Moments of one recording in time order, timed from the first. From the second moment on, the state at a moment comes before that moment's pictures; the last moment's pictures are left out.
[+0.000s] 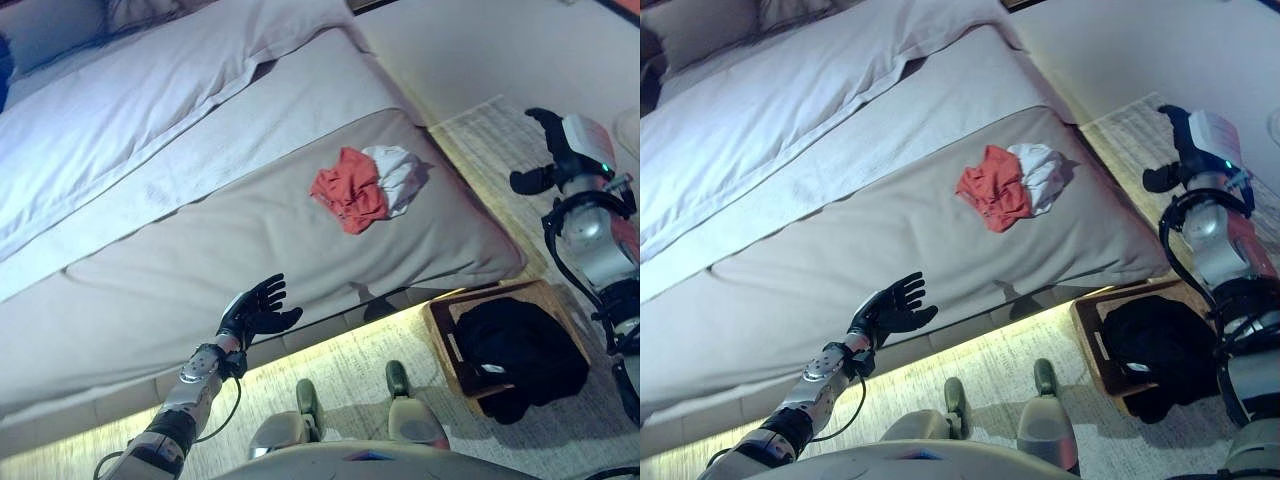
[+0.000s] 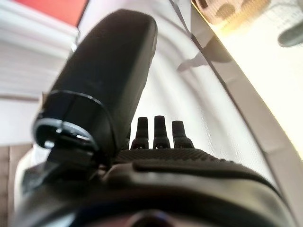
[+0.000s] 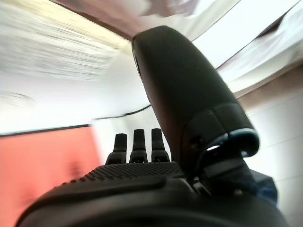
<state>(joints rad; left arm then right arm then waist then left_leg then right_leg) -0.11 0.33 -0.32 0.80 -0.51 -0.28 -0.24 -0.69 -0.94 0.37 0.63 -0.29 0.03 -0.24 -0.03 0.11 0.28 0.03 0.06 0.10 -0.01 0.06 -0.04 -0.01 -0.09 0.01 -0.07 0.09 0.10</state>
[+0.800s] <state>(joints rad) -0.18 0.42 -0.36 0.59 -0.69 -0.33 -0.14 -1.15 -0.88 0.77 0.85 -0.37 0.22 -0.22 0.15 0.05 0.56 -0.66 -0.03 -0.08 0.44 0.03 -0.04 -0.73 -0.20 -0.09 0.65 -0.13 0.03</state>
